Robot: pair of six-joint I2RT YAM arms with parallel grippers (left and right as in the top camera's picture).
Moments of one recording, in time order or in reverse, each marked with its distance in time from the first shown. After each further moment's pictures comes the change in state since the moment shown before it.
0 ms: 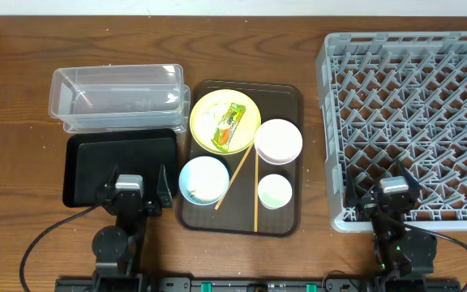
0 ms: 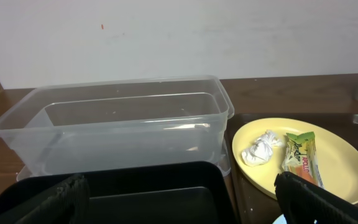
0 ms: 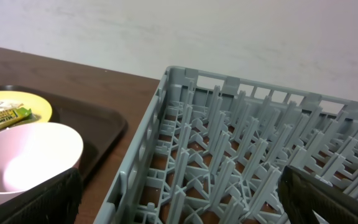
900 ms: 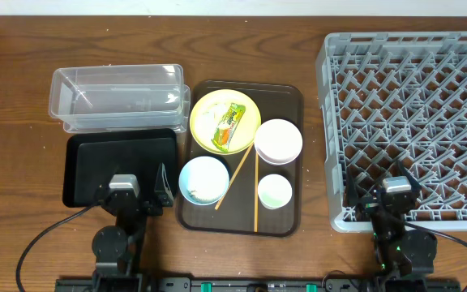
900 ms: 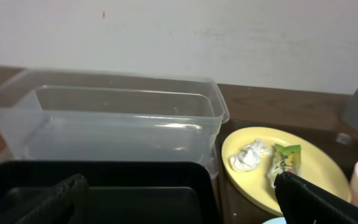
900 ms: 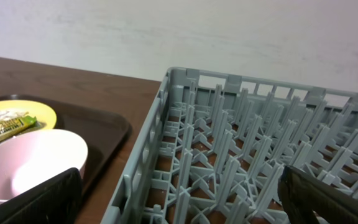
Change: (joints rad) left arm 0.000 0.001 0.006 -0.011 0.000 -0.144; right arm 0.000 0.000 0.000 0.004 0.000 0.059
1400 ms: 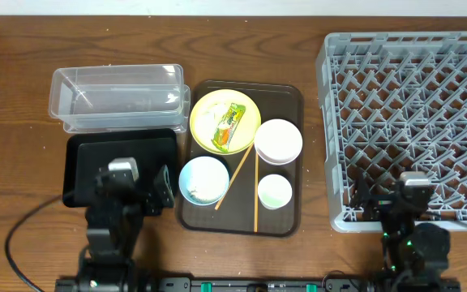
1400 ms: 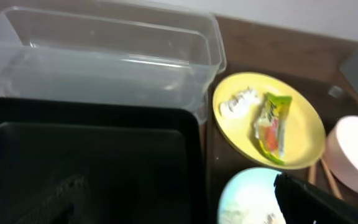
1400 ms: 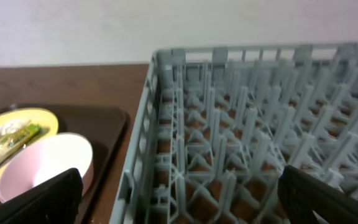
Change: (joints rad) left arm 0.000 0.407 0.349 -0.312 0.055 -0.067; right arm 0.000 0.153 0.270 -0.300 0.074 0.156
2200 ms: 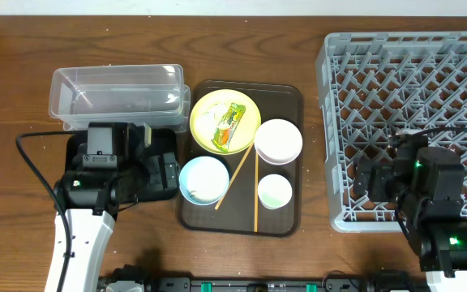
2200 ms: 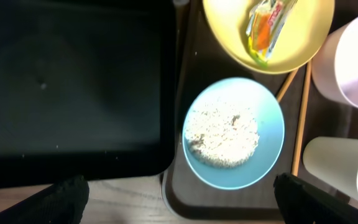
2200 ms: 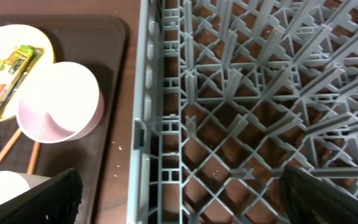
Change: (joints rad) left arm 0.000 0.652 0.555 -0.560 0.145 -0.004; right arm 0.000 0.618 0.516 -0.433 -0.048 0.026
